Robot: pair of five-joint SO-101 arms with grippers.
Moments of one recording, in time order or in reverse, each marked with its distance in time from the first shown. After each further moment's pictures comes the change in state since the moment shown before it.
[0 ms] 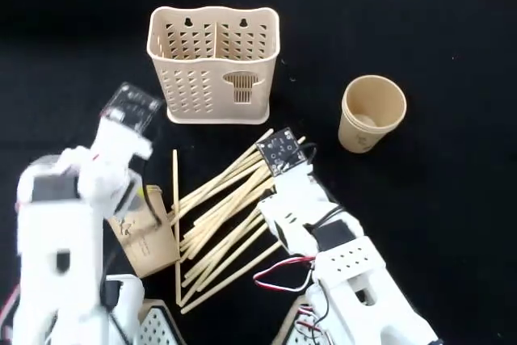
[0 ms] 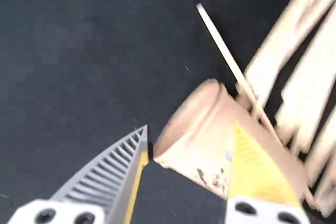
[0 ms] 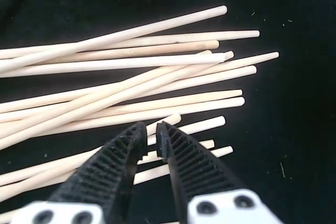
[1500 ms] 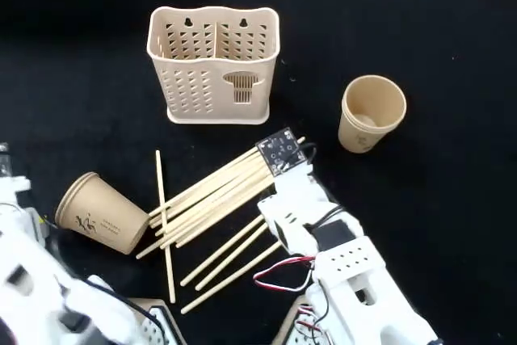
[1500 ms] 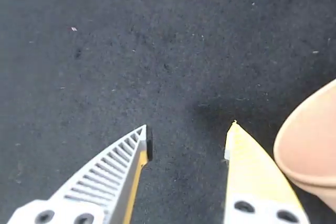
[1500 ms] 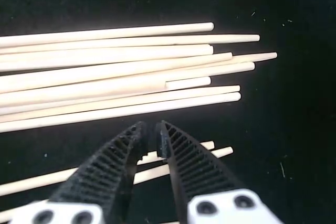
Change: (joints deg) left arm -49.8 -1.8 28.0 -38.9 -3.1; right arm 0.0 0.0 0.0 0.0 0.0
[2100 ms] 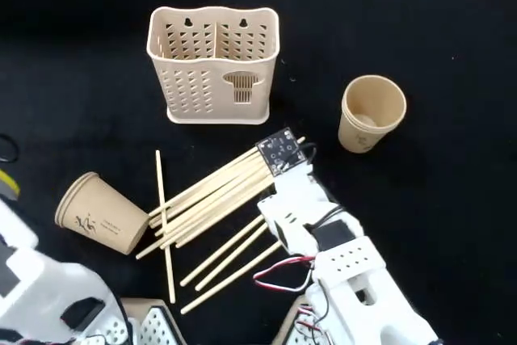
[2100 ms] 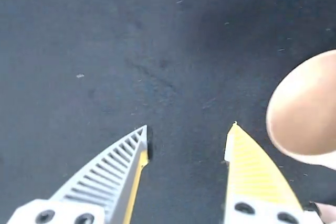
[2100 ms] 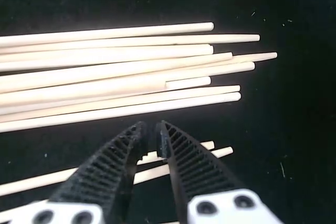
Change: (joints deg) left arm 2.2 48.7 -69.3 44.3 -12.3; right arm 0.0 0.0 0.0 0.0 0.0
